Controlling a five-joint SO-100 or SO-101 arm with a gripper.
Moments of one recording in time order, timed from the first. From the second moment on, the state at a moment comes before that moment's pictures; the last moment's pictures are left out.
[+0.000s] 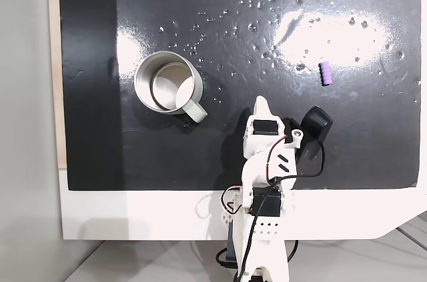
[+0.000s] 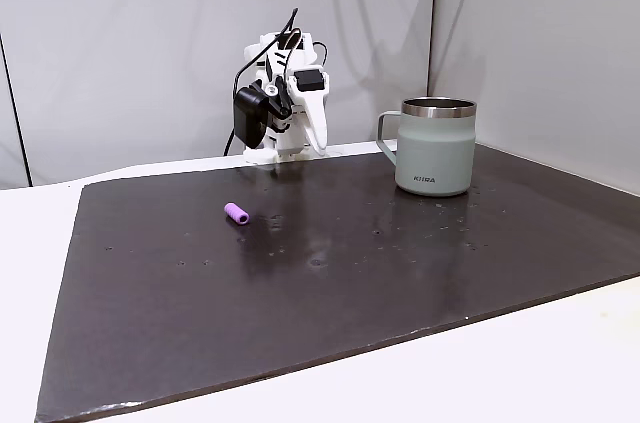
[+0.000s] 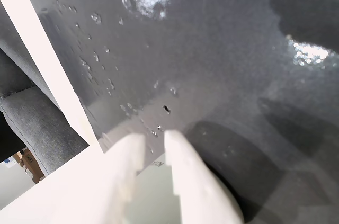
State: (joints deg) arm 4.6 181.6 171.9 45.9 2.0
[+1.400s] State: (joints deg) arm 21.9 108.0 108.5 68.0 14.2
